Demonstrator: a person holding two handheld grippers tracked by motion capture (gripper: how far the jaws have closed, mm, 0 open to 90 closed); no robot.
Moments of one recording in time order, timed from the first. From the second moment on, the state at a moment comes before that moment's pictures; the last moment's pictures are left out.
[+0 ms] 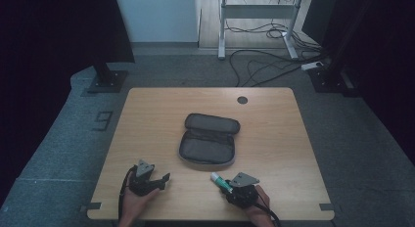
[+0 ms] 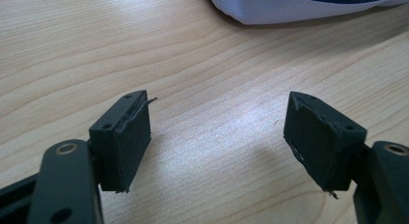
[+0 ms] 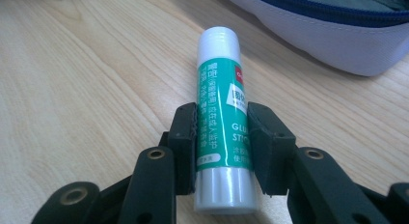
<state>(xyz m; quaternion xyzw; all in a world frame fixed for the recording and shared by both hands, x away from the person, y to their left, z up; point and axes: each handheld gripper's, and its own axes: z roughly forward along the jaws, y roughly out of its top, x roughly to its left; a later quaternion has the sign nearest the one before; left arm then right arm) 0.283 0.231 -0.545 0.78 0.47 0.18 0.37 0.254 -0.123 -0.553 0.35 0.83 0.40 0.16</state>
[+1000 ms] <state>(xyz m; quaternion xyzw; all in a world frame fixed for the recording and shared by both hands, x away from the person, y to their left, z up) 0.287 0.234 -0.546 0.78 0.48 0.17 0.35 0.256 -0.139 -0.527 0.35 0.81 0.45 0.17</state>
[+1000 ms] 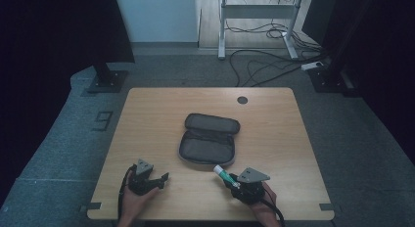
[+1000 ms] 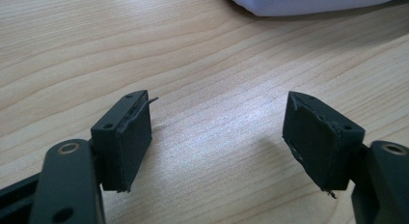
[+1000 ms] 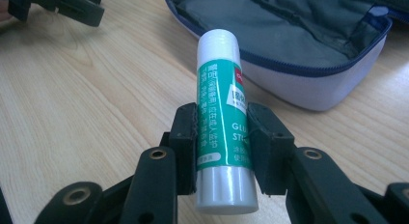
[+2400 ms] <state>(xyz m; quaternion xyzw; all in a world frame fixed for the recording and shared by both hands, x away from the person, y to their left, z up) 0.289 0.225 -0.547 0.79 0.48 0.19 0.33 0.301 -0.122 -0.503 0.34 0.79 0.47 0.18</state>
